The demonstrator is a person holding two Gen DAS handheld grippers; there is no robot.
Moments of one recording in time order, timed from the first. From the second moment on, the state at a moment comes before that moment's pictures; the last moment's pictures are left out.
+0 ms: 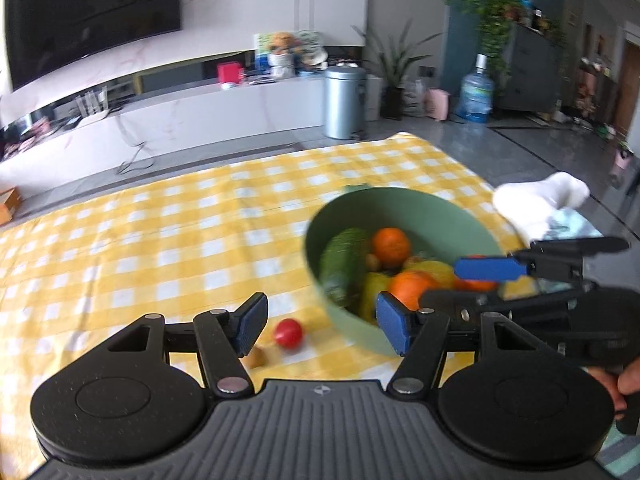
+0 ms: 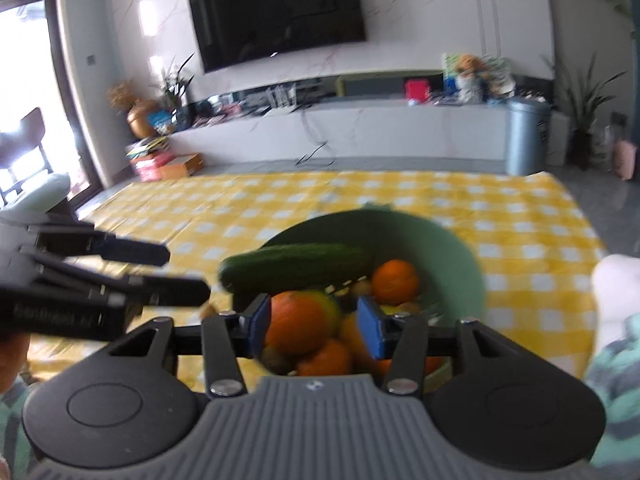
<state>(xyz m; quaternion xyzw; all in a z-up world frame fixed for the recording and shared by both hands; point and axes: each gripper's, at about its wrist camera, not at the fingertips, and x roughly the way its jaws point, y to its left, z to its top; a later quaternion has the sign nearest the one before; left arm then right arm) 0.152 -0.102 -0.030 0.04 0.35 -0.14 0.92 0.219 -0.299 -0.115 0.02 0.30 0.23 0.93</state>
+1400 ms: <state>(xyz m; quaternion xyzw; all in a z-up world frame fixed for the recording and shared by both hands) 0.145 -0.034 -0.057 0.02 0.36 -0.15 0.92 0.225 -0.269 -0.108 0.01 0.26 0.13 0.96</state>
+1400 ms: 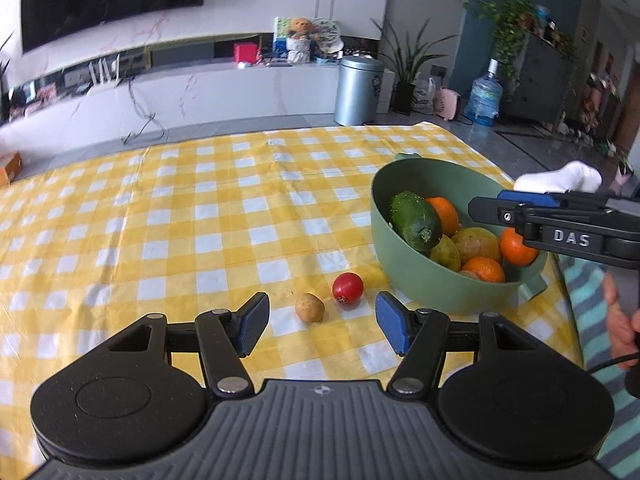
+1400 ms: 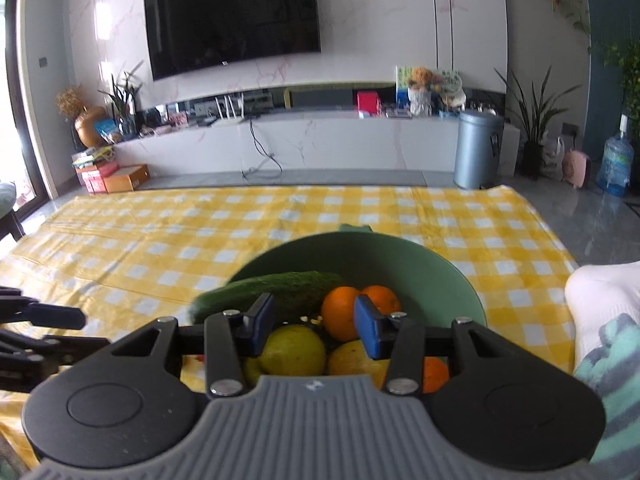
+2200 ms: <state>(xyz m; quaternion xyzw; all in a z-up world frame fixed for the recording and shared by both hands) 0.157 -0.024 -0.083 0.03 0.39 -0.16 0.91 0.190 -0.164 -0.149 -0.14 0.28 0.20 0.93</state>
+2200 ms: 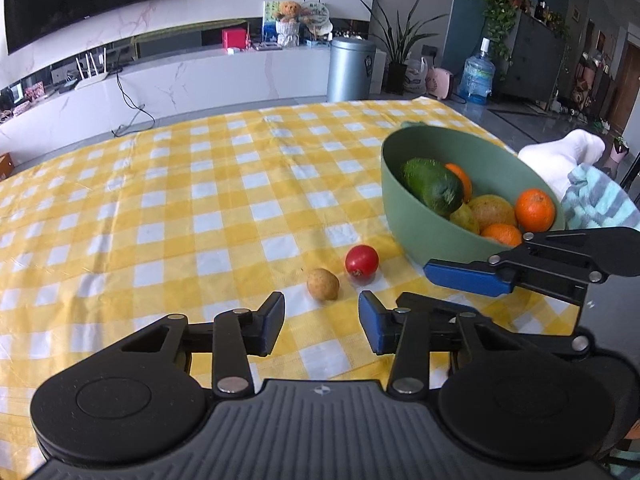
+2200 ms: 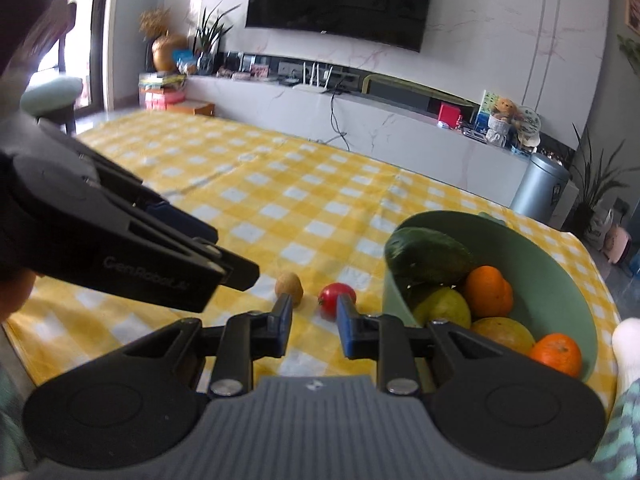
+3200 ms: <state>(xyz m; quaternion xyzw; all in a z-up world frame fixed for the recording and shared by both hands) 0.193 -0.010 -0.131 -0.05 0.39 -0.21 0.89 0.208 -0.147 -0.174 -0.21 0.28 0.16 0.92</state>
